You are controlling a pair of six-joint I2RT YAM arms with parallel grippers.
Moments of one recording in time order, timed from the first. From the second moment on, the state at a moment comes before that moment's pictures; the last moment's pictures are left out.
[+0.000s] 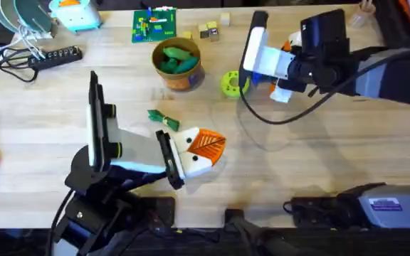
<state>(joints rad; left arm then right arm) -0.43 0.01 0.01 -0.06 0.79 -0.10 0.27 1.55 0.81 -0.13 0.14 -1.09</state>
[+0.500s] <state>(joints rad) -0.43 0.01 0.01 -0.06 0.79 -0.10 0.32 1.26 0.81 -0.16 0.17 -0.22</state>
